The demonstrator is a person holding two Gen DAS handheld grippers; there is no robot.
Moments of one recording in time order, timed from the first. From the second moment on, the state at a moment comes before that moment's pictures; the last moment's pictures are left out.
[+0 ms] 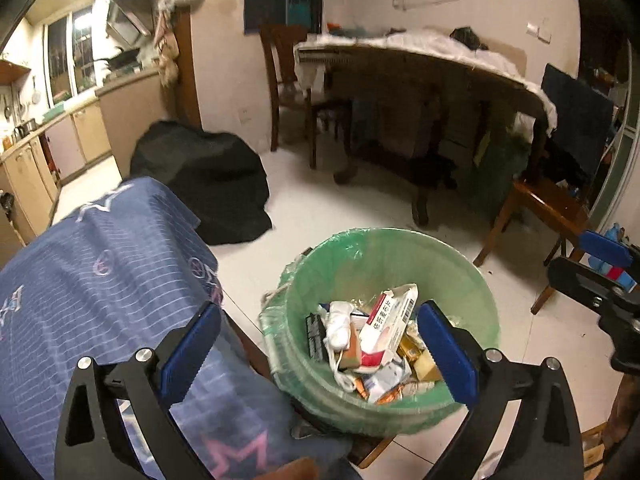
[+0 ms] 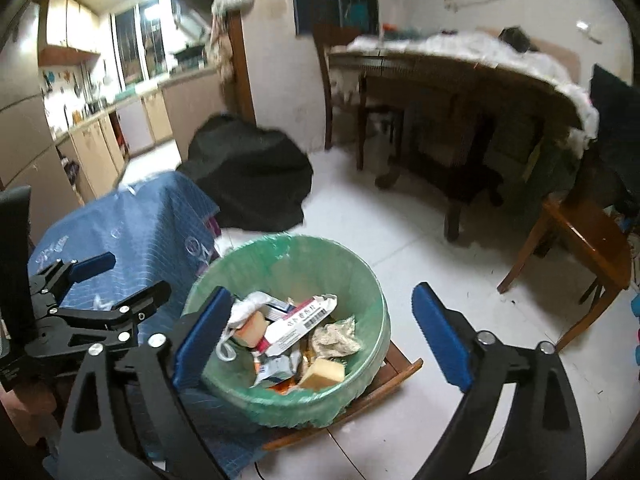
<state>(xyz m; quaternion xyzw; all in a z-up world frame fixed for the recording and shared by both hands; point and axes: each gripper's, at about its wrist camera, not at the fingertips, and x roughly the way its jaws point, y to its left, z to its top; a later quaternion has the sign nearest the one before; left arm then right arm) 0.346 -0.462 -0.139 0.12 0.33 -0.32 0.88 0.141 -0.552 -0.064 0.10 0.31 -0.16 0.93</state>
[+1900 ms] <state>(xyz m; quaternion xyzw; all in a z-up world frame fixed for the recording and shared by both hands) 0.026 -0.238 -0.066 0.10 0.17 -0.35 0.92 -0.123 -0.337 -0.033 0.05 0.12 -0.23 0.97</state>
